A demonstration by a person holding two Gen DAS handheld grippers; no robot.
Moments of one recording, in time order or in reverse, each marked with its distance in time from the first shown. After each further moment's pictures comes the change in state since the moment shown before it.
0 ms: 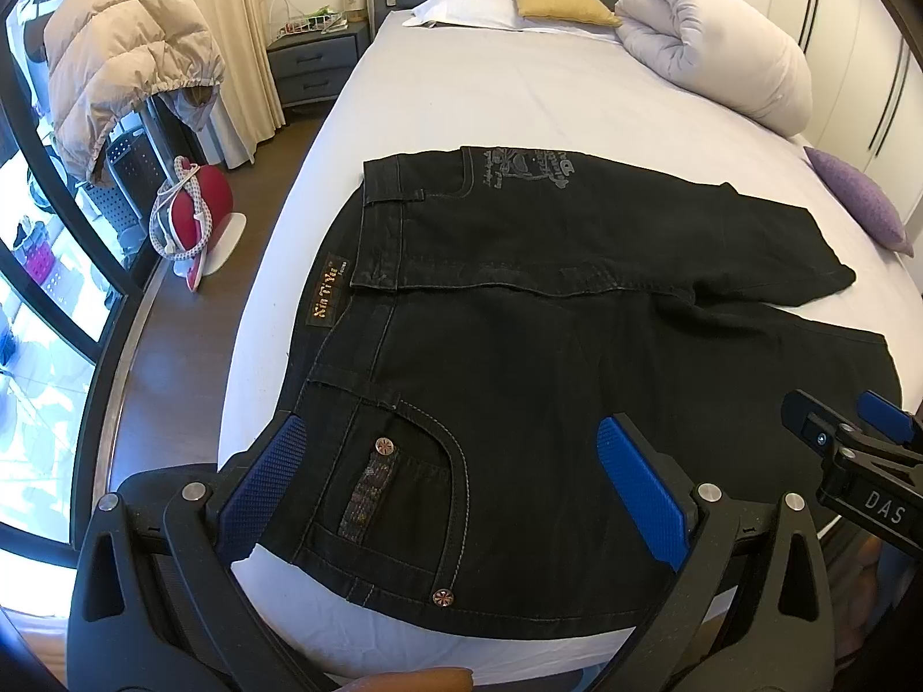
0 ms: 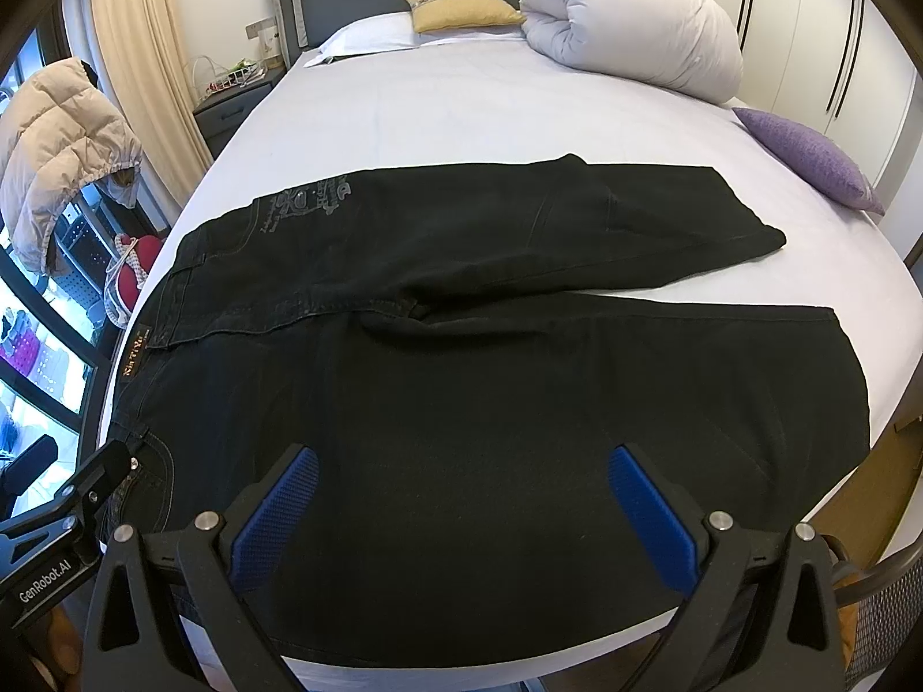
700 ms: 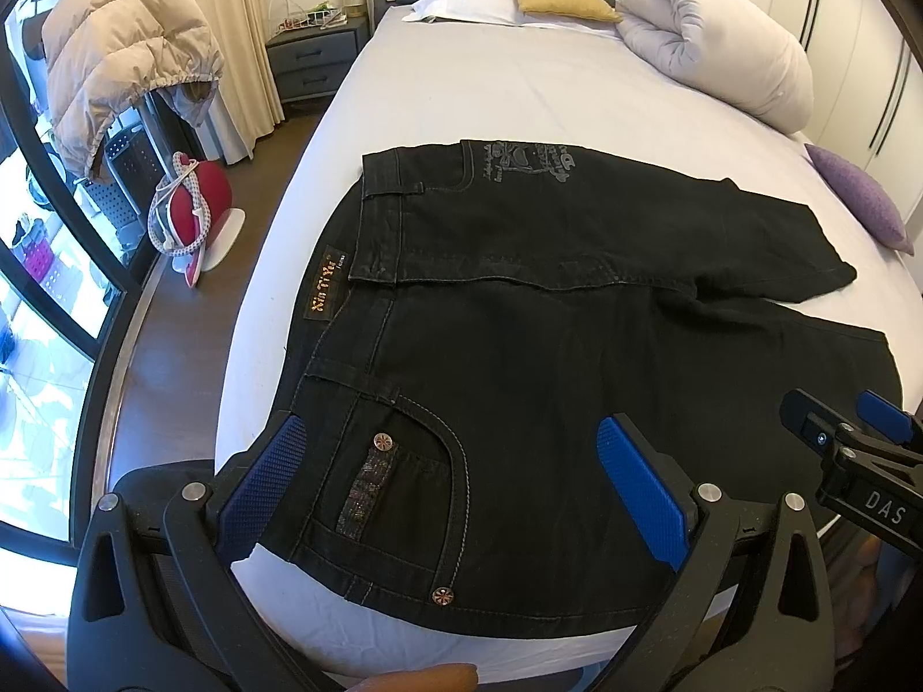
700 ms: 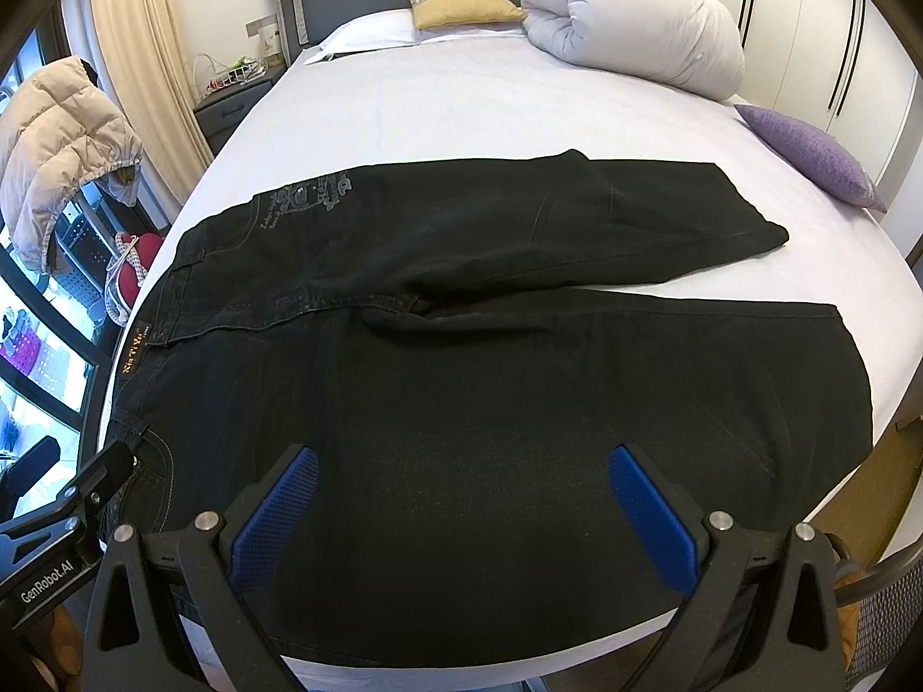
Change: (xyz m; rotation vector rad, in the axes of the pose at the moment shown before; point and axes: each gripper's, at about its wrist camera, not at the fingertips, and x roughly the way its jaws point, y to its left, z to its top) left arm 0.004 0.000 -0.001 0.000 0.013 -0.002; right arm 0.002 -0.001 0.000 -0.001 0.013 0.005
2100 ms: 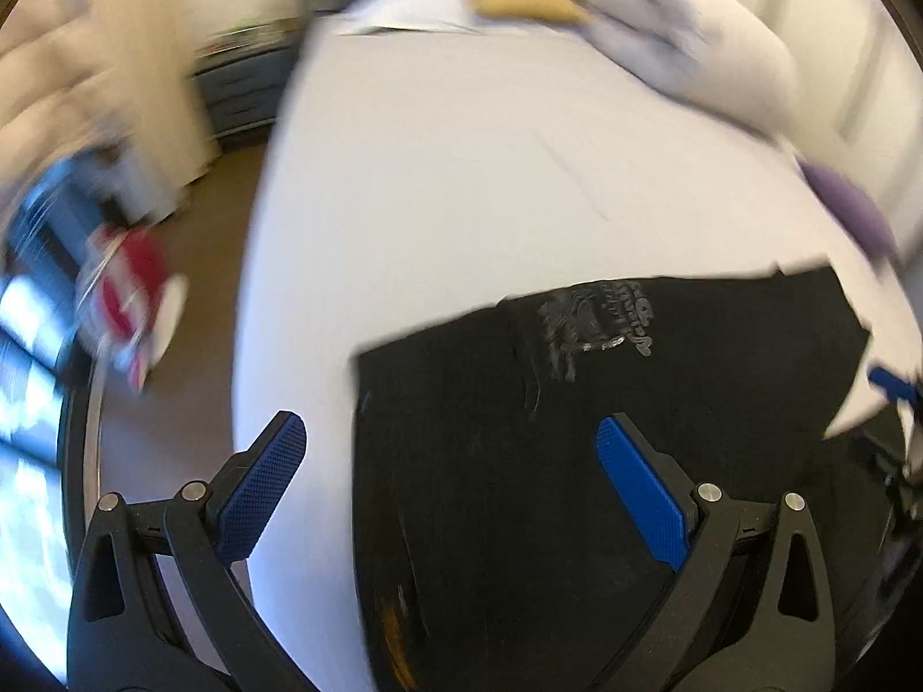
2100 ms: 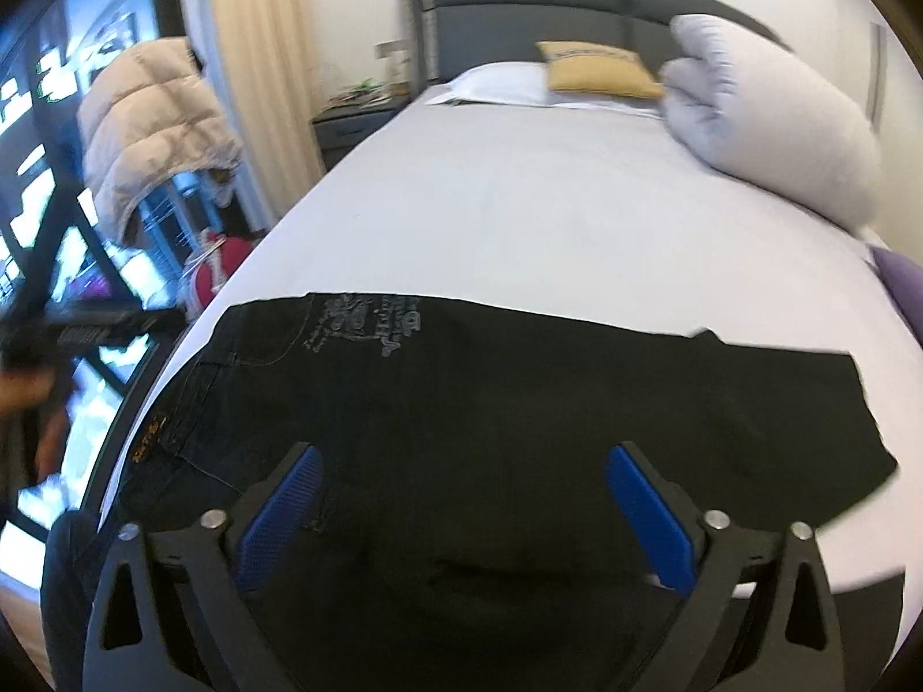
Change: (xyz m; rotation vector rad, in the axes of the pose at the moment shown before) left arm 0.143 0.063 0.223 0.187 0.041 -0.155; right arm 0.071 0.007 0.141 -0.284 -0.124 0.260
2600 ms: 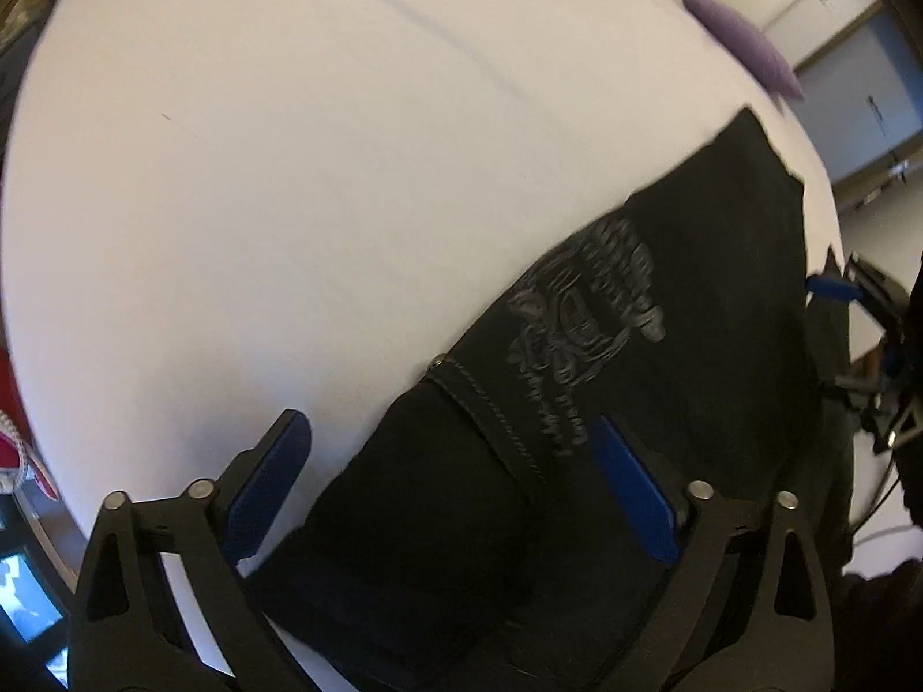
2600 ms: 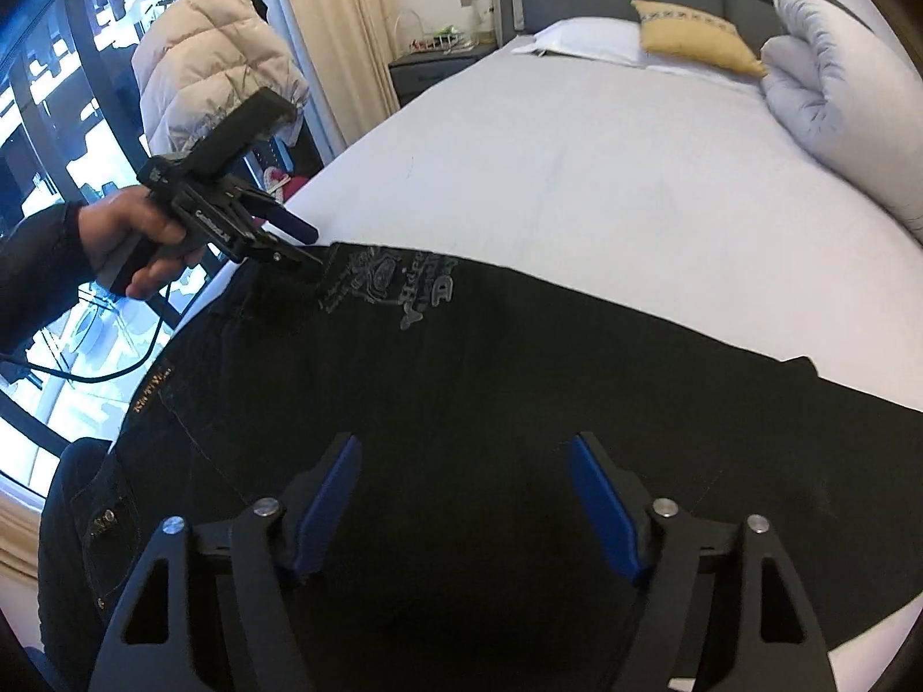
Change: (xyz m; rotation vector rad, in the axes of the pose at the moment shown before) left arm 0.149 -0.002 0.075 0.303 0.398 -0.376; right arm 0.060 -0.023 0.013 -0.107 0.121 0.187
